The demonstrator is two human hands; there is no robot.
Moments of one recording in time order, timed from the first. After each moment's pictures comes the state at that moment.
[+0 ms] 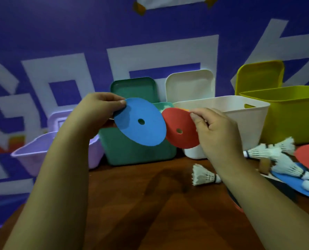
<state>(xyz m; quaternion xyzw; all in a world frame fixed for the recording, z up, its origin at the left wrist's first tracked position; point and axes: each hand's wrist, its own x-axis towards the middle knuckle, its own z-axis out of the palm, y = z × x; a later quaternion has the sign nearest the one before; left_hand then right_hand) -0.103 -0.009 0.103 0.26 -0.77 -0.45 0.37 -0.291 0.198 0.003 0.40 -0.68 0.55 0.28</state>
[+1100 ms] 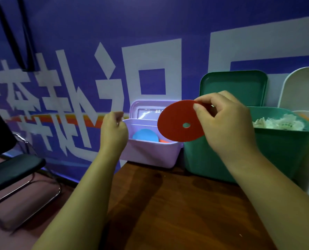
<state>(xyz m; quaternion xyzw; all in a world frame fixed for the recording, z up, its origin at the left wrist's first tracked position) 0.034 -0.226 -0.003 0.47 -0.65 -0.19 0.56 -0.180 -0.035 0.042 0.54 -0.58 0.57 0.22</state>
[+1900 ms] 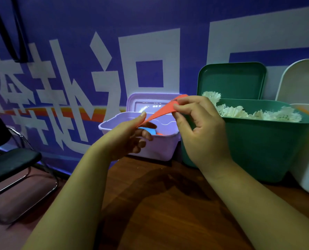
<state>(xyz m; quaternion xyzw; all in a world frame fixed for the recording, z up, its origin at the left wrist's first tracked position) 0.034 -0.187 0.000 0.33 -0.66 -0.61 0.29 -0.155 -0.055 -0.002 0.61 -0.45 0.61 0.23</state>
